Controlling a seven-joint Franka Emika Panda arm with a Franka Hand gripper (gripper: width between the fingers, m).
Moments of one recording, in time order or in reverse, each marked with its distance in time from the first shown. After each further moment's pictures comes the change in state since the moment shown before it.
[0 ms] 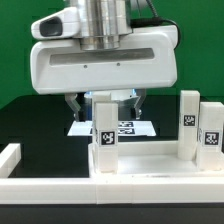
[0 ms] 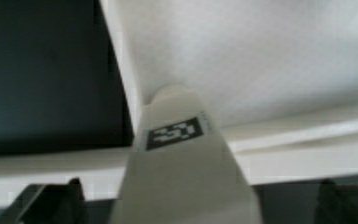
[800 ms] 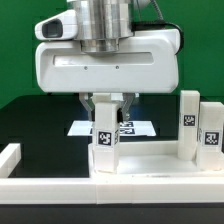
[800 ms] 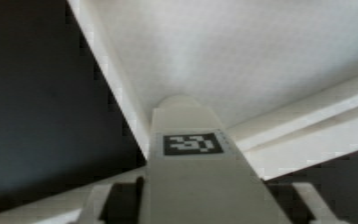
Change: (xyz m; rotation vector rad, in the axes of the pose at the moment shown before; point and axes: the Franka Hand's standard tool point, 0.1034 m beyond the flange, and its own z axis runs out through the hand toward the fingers) arm -0.001 0.006 0.002 -0.006 0.002 0.439
